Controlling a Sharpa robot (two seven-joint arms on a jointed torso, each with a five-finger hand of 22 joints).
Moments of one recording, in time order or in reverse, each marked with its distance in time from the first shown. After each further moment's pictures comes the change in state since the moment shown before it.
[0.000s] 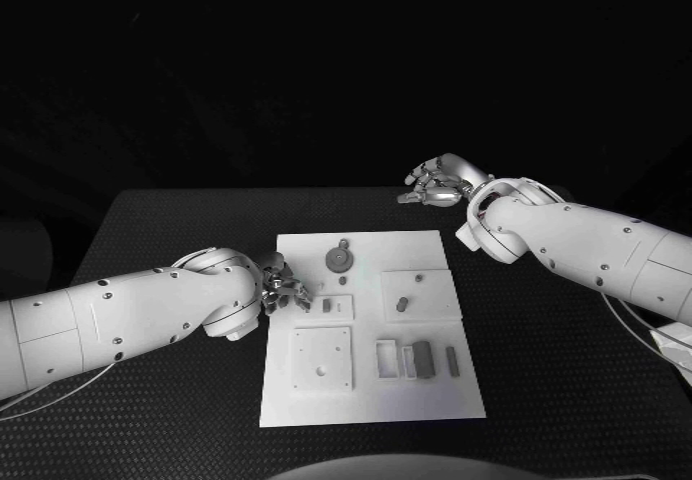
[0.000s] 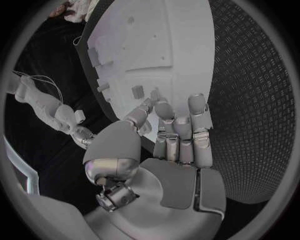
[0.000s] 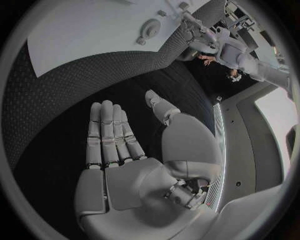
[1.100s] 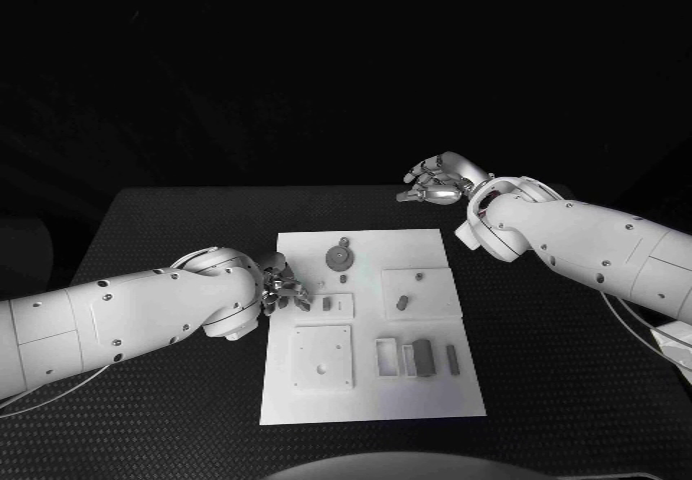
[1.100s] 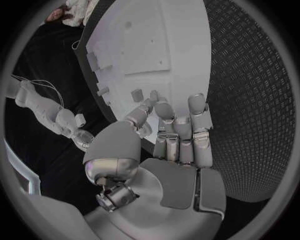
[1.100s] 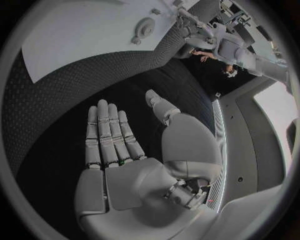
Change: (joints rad) left arm -0.003 -0.005 0.000 0.011 -0.029 0.015 -0.005; left_hand 0.000 0.000 0.002 0.002 0.000 -0.001 0.002 0.006 0.000 -0.001 0.001 0.000 0.000 0.002 0.002 0.000 -0.001 0.000 0.002 -0.006 -0.001 0.001; right arm 0.000 0.001 0.000 -0.002 0.039 0.013 0.018; right_hand 0.000 0.000 -0.011 -0.011 0.000 -0.021 -0.004 0.021 -0.017 0.015 0.027 -0.135 -0.207 -0.011 0.061 -0.262 -0.096 -0.016 -0.103 0.043 -0.145 -0.048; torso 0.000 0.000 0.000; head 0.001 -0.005
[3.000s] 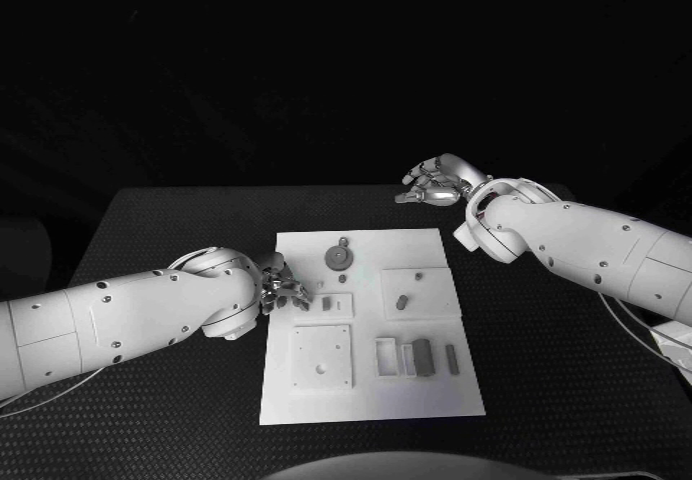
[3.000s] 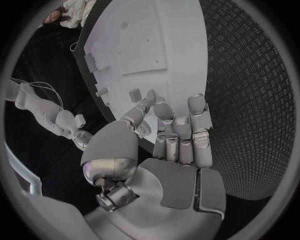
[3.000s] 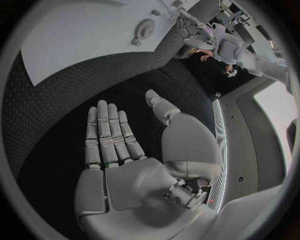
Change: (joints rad) left arm -0.002 0.001 -0.001 -0.004 -0.023 -0.001 0.000; left_hand -0.026 -0.097 0.009 0.033 -0.004 0.003 0.006 0.048 0.072 0.000 0.000 0.000 -0.002 0.013 -0.012 0.000 -0.005 0.000 -0.002 0.002 0.000 0.000; right arm -0.006 0.002 0.000 -0.004 0.003 0.001 0.003; right_hand 0.000 0.000 -0.003 0.003 0.000 -0.007 0.000 0.009 -0.008 0.007 0.000 -0.008 -0.033 -0.007 0.006 -0.034 0.003 0.000 -0.021 0.007 -0.027 0.001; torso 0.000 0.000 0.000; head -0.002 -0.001
